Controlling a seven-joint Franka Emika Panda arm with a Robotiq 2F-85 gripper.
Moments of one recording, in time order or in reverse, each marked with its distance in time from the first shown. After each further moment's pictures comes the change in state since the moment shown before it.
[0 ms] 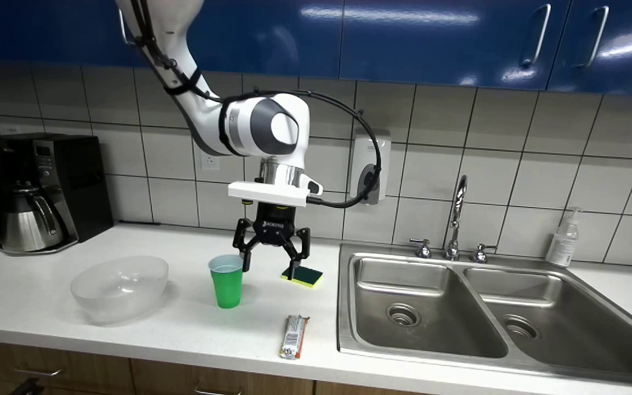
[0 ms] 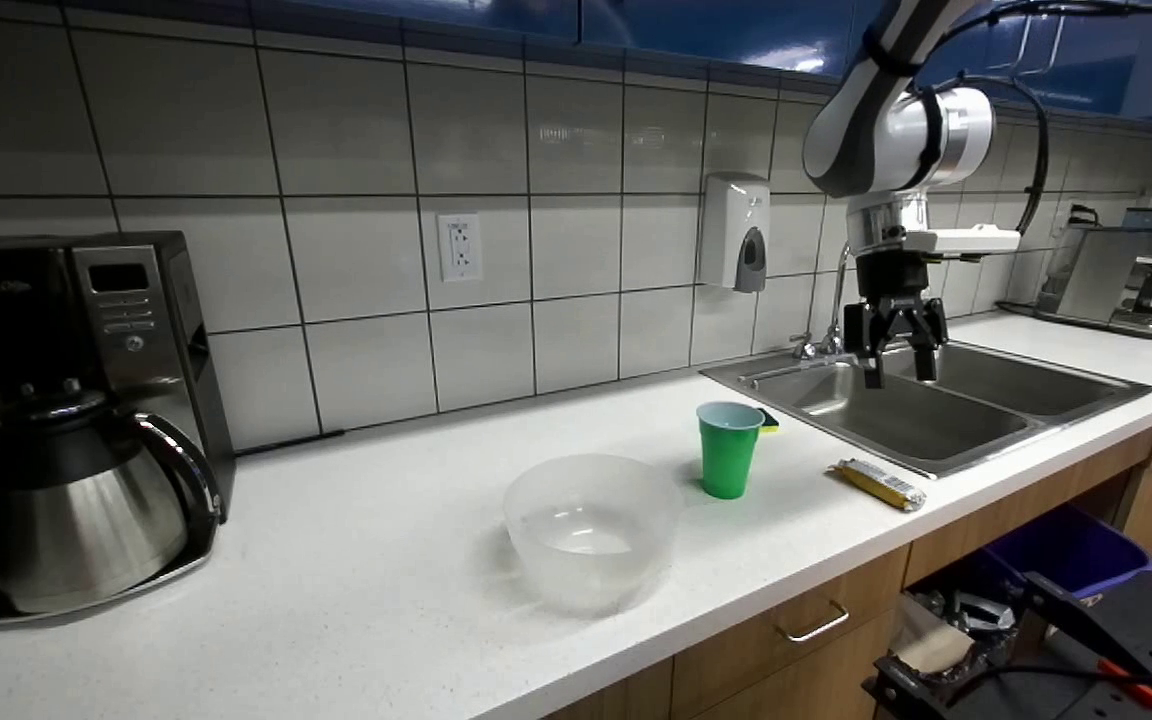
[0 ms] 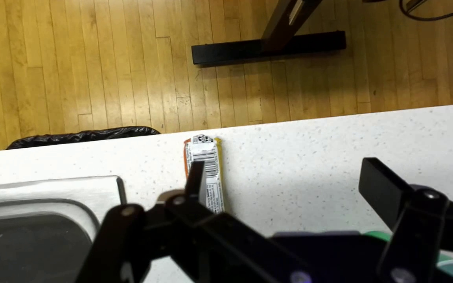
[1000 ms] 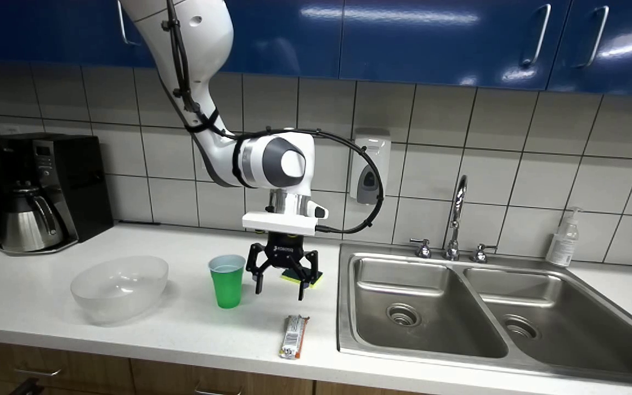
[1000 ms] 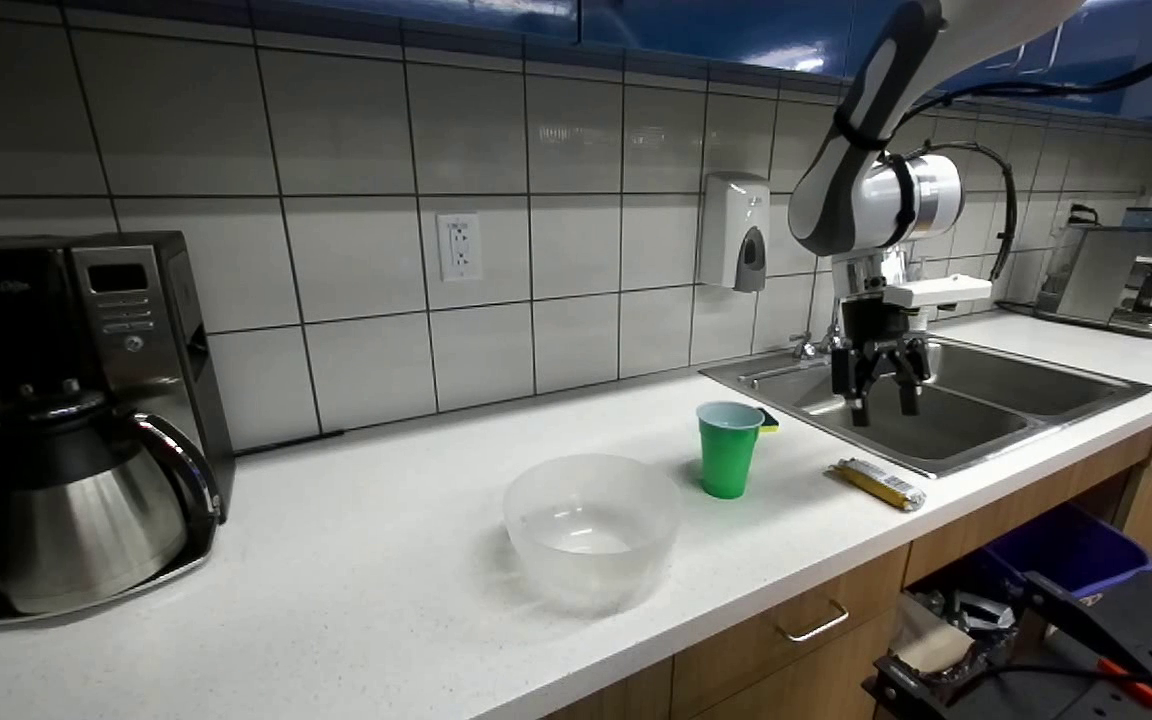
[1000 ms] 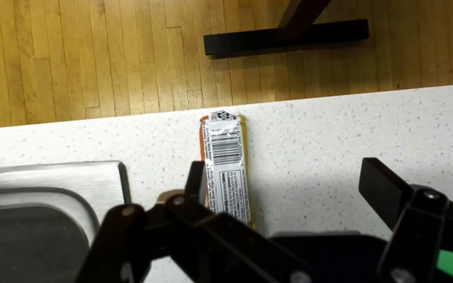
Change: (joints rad) arm -0.026 0.184 0.021 0.089 0.000 0.101 0.002
